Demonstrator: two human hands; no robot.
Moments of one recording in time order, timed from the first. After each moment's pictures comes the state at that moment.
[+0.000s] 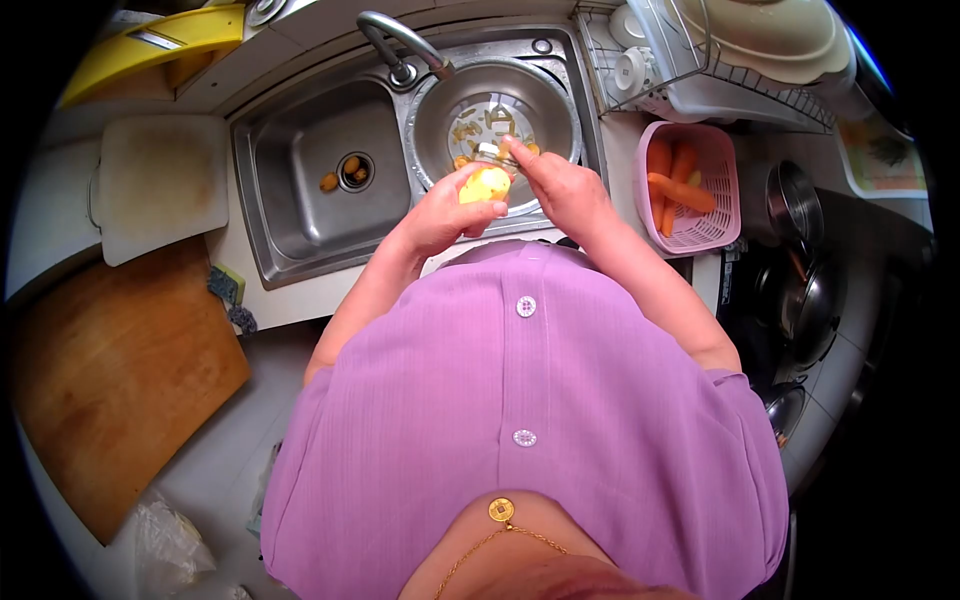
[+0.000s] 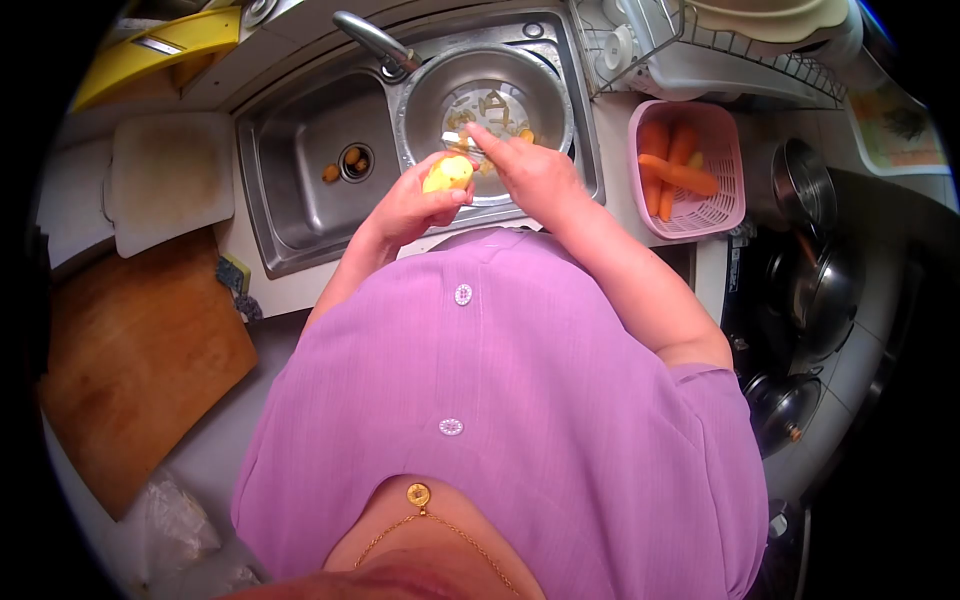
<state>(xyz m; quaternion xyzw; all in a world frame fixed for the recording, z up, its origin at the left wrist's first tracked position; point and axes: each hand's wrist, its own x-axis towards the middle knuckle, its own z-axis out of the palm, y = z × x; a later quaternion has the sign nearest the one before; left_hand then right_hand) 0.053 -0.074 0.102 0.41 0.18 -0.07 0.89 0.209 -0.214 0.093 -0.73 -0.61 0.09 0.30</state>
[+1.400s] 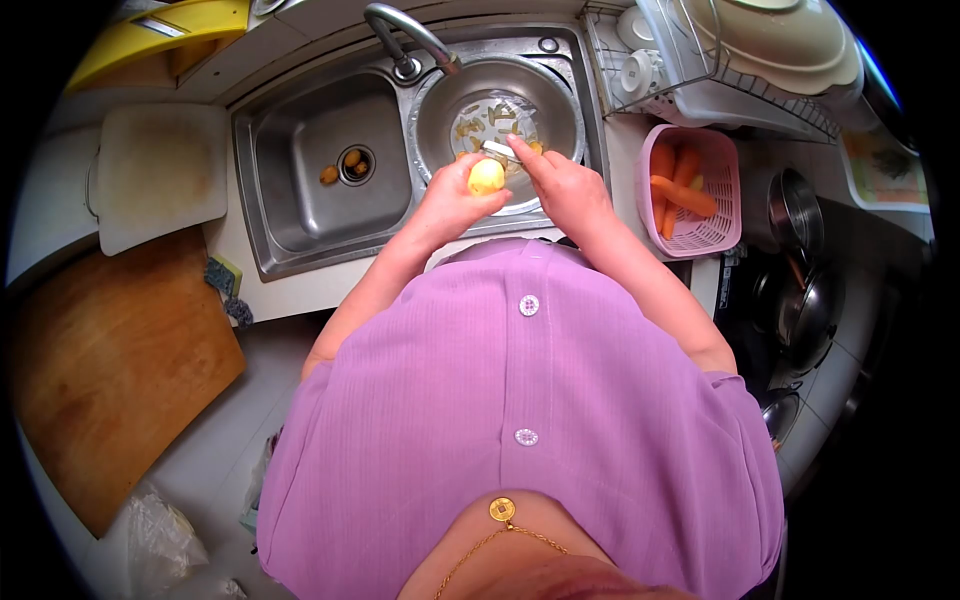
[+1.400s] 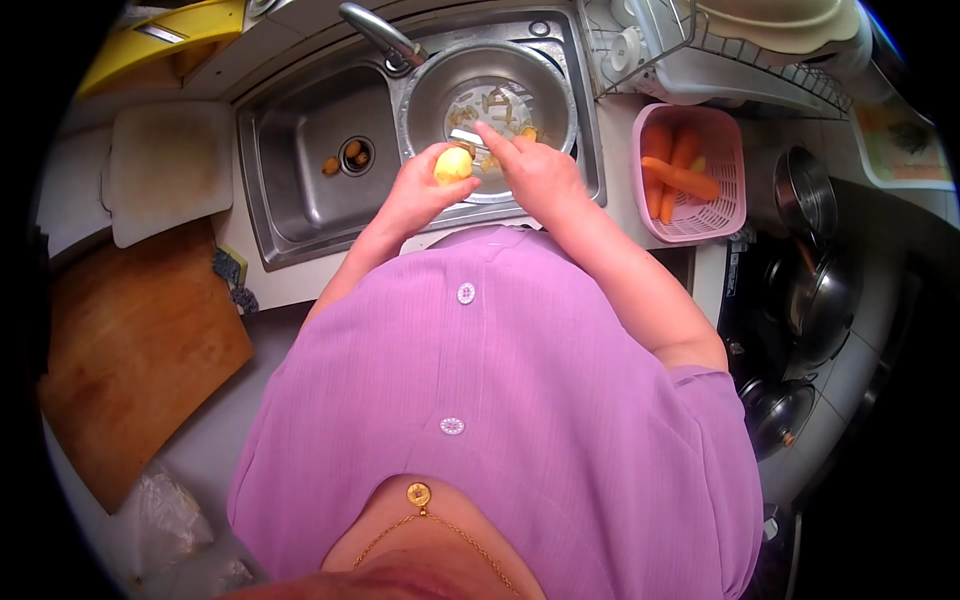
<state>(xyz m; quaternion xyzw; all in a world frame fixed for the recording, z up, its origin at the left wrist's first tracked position) 0.062 -0.081 0.088 0.67 0.31 0.00 0.67 0.208 -0.212 0.091 -0.77 -0.60 0.11 0.20</state>
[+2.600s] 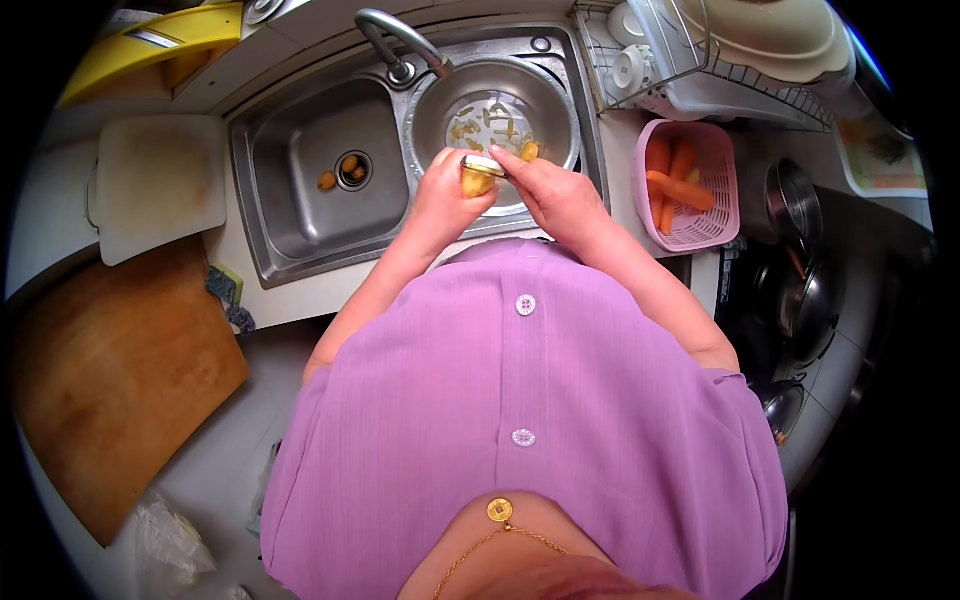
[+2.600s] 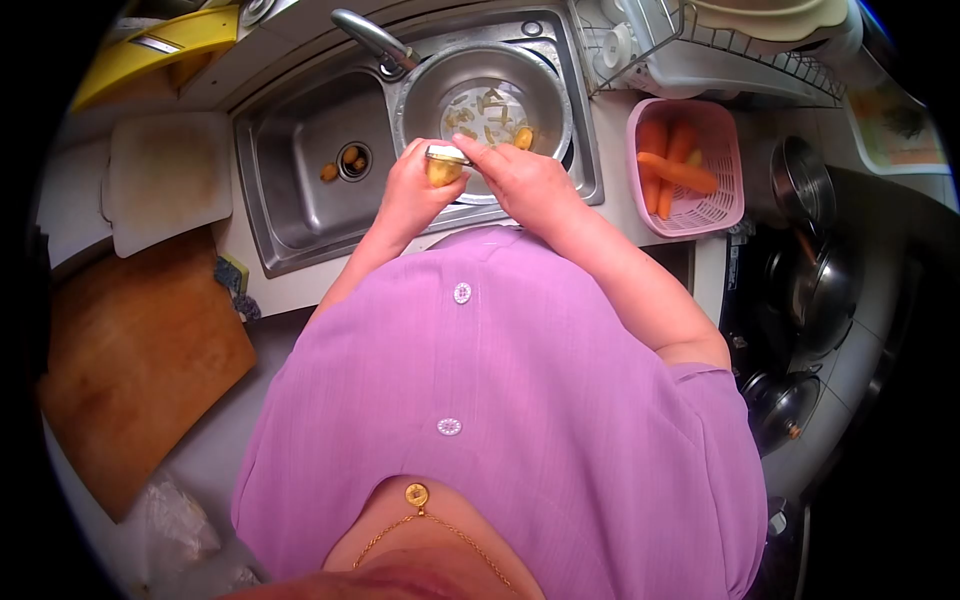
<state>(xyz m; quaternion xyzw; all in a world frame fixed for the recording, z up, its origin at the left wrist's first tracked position) 0.061 -0.083 0.086 0.83 0.26 0.18 0.46 0.197 -0.214 0.104 -0.74 -0.59 0.14 0.29</state>
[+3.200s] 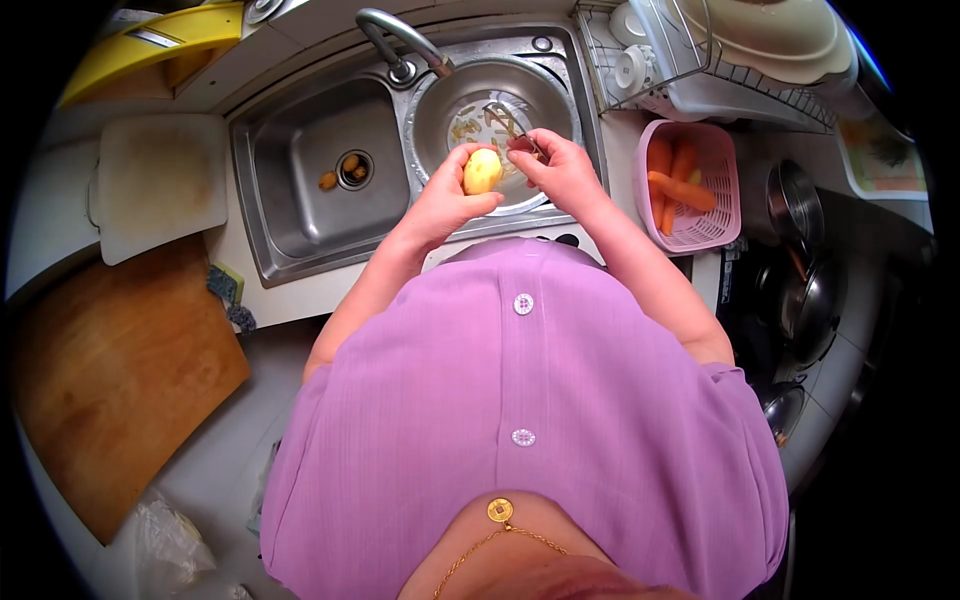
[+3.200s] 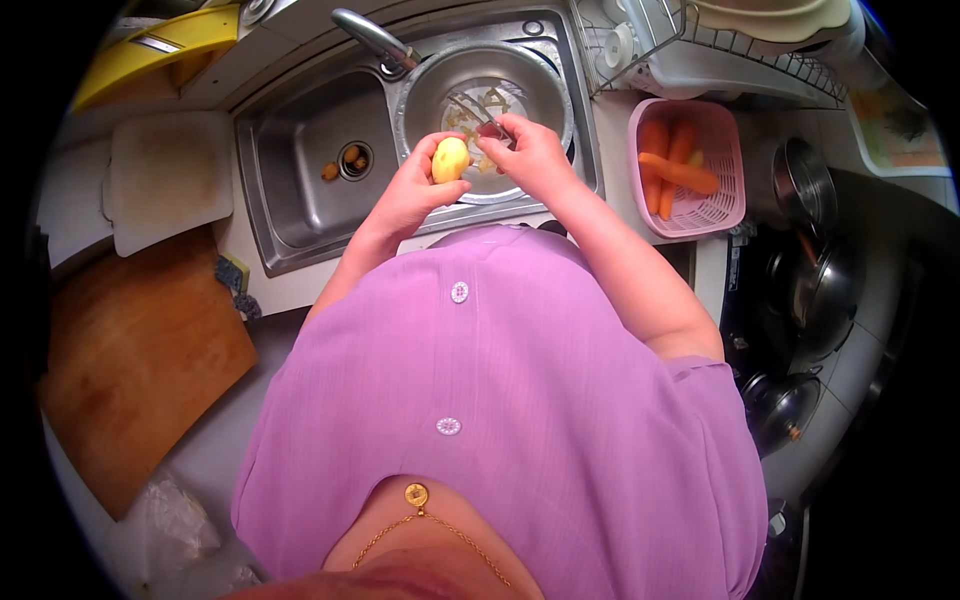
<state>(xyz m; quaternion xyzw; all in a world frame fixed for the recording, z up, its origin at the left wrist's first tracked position) 0.061 -0.077 0.082 0.54 0.25 0.04 0.80 0.215 -0.190 0.080 -0.72 -0.30 0.39 0.48</state>
